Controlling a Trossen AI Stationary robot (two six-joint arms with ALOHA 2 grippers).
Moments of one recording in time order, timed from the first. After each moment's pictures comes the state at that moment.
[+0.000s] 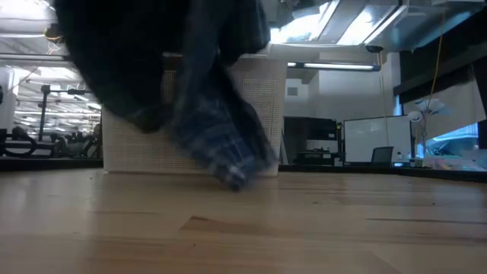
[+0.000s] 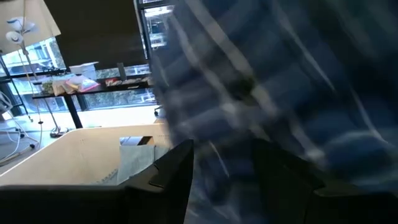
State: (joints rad) left arm 0.14 0.38 0.61 -0.25 0.01 0.13; right arm 0.18 1.97 2.17 -0.36 0.68 -0.88
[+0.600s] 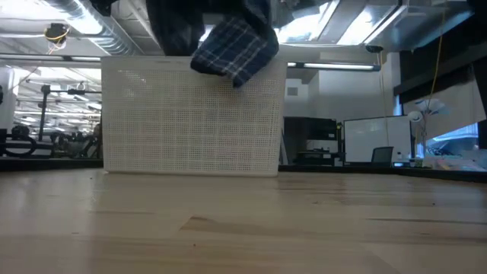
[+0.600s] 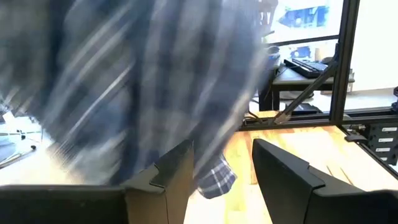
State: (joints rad) left arm 0.14 0.38 0.61 -0.25 0.01 0.14; right arm -0.19 1.90 2.17 0.28 0.42 -1.10
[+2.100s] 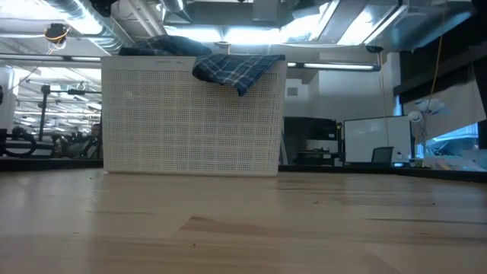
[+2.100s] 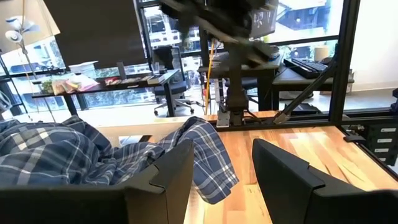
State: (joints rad) left arm 0.14 0.38 0.61 -0.25 0.01 0.13; right arm 0.02 1.97 2.33 -1.18 0.42 -0.51
